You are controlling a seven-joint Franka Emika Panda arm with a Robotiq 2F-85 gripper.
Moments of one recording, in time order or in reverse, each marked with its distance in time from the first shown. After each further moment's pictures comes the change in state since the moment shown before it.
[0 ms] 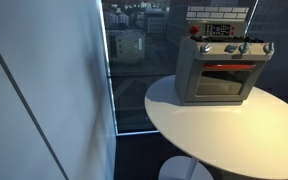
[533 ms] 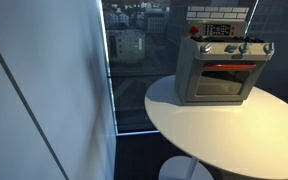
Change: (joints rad) arm -0.053 0.016 0.025 0.024 -0.010 0.080 0.000
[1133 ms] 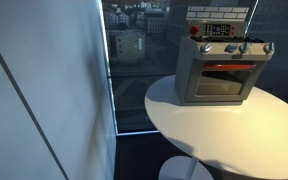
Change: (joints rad) arm -0.022 0.137 0.021 0.147 -0.063 0.087 0.019
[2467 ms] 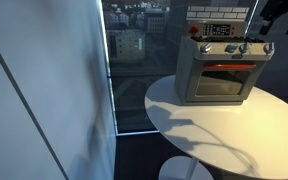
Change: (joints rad) arm -0.010 0.427 0.018 0.315 -0.196 0.249 0.254
